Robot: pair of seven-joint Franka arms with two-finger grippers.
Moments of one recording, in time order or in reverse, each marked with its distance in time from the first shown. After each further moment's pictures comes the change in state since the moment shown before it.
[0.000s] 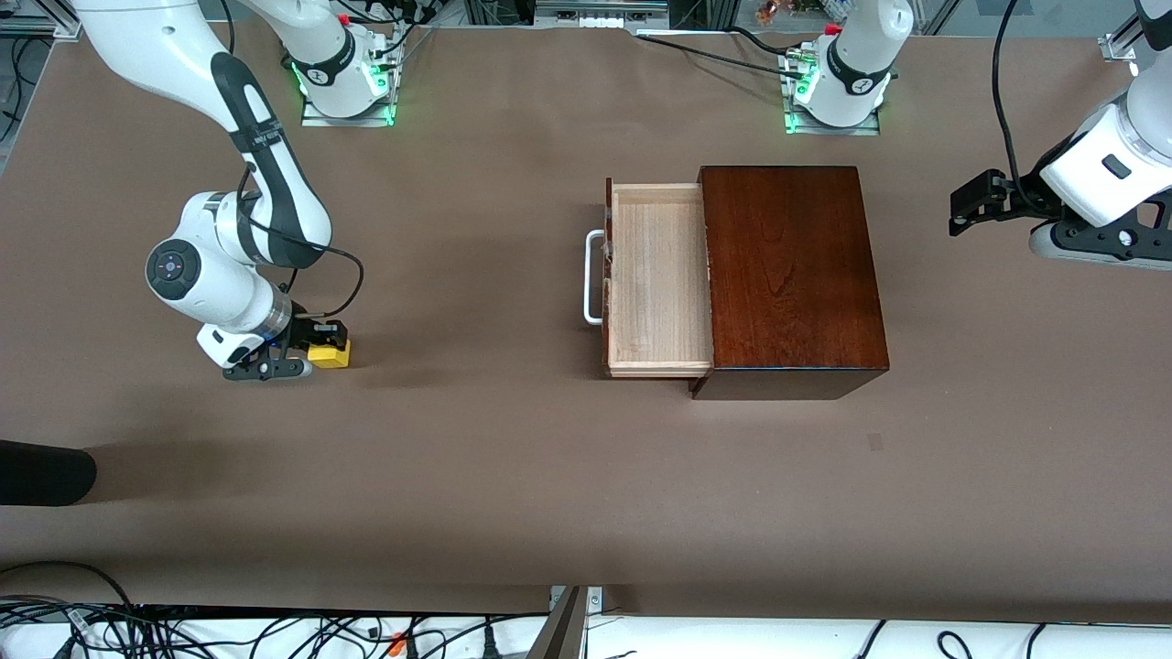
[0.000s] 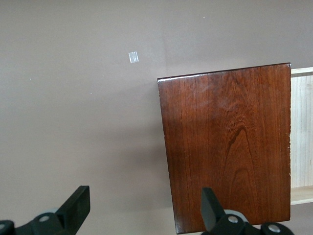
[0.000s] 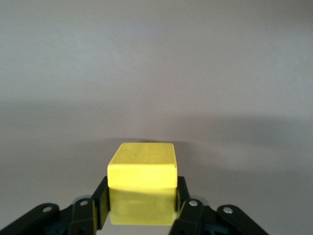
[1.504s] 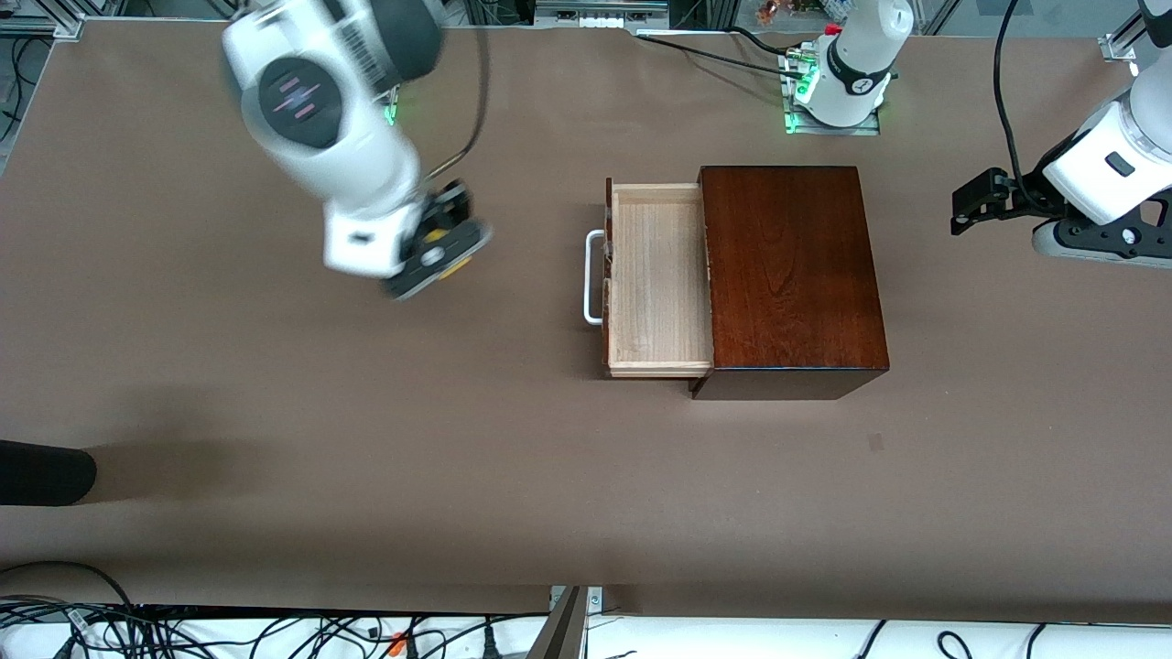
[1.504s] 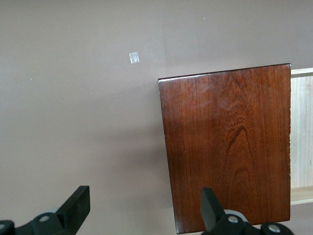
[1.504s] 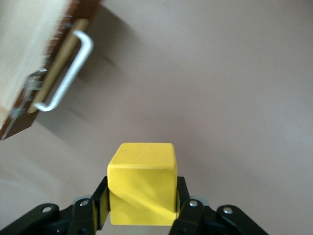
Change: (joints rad) left arm 0.001 -0.003 0.001 0.000 0.000 0.000 0.000; right arm 0.304 -0.079 0.192 0.631 -0.145 -0.804 -0.010
